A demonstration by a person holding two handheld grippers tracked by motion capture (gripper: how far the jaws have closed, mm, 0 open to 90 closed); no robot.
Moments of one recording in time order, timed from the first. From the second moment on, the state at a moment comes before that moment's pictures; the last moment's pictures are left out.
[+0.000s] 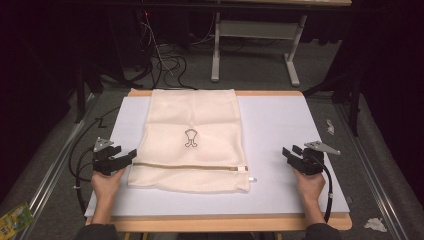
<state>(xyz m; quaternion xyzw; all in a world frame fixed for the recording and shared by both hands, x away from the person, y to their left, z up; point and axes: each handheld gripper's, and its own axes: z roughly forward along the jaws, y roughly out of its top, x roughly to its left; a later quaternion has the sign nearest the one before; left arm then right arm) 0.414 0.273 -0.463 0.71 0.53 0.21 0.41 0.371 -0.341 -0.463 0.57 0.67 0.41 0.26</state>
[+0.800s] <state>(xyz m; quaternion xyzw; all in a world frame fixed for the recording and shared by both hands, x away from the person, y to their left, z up) 0.429 0.252 -0.467 0.75 0.52 0.15 0.38 0.389 -0.294 -0.460 0.54 0.72 0.41 0.16</state>
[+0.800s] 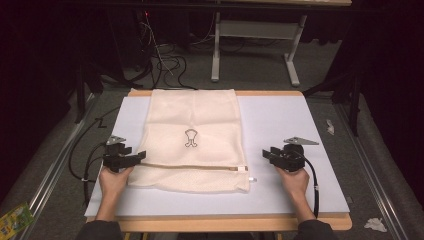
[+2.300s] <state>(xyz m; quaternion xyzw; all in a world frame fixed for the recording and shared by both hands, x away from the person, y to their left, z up) 0.448 0.235 -0.471 0.77 0.53 0.12 0.33 0.430 -0.199 -0.463 0.52 0.79 0.32 0.06</state>
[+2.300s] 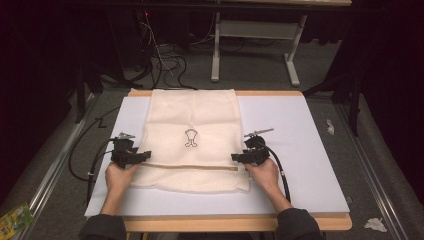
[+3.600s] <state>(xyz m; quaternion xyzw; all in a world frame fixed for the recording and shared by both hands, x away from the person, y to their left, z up) 0.453 0.220 -0.454 0.76 0.51 0.10 0.38 0.427 -0.228 -0.448 0.49 0.79 0.36 0.09</state>
